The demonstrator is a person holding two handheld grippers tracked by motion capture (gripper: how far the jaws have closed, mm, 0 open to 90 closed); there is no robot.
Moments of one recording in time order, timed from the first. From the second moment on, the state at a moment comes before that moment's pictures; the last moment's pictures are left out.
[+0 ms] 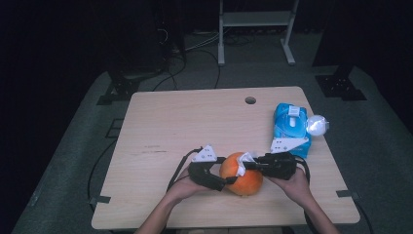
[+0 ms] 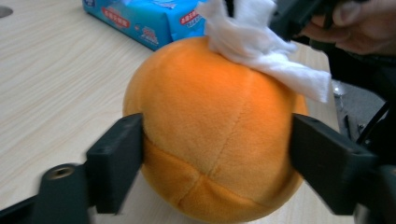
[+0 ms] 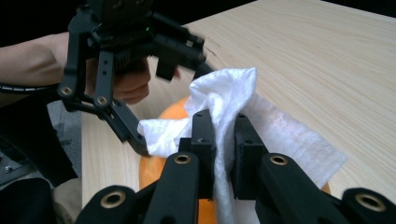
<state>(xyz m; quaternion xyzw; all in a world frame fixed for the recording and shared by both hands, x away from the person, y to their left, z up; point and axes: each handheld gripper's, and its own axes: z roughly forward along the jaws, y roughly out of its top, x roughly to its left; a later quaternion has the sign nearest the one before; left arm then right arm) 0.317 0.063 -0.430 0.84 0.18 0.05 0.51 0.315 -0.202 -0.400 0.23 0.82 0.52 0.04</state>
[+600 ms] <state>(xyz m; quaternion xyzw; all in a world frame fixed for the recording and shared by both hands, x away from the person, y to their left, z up) 0.296 0.049 -0.420 0.87 0.10 0.11 0.48 0.302 -0.203 -0.388 0.22 0.83 0.51 0.08</state>
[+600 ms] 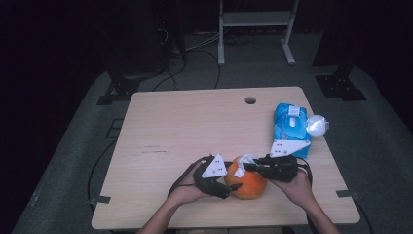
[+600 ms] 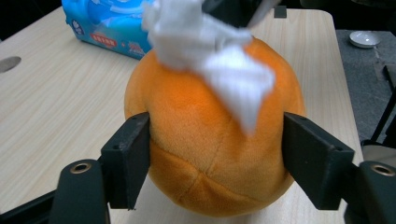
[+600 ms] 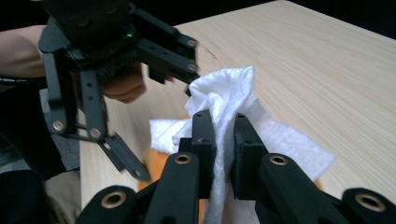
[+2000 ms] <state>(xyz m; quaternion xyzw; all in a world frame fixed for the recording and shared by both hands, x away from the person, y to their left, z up) 0.288 0.042 -0.424 0.88 0.05 0.11 0.45 0.298 -0.179 -0.388 0.20 0.84 0.50 0.06</state>
